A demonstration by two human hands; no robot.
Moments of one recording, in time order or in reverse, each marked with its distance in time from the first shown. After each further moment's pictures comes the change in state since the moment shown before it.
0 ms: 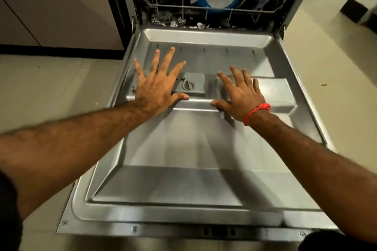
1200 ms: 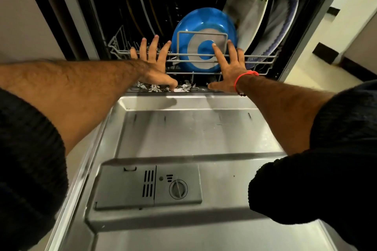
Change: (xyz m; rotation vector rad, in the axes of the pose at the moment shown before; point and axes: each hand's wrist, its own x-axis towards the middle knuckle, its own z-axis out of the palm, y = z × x) left_hand 0.301 -0.051 -0.051 -0.131 -0.325 -0.052; right_hand 0.286 0.069 -0.082 -0.003 0.058 0.109
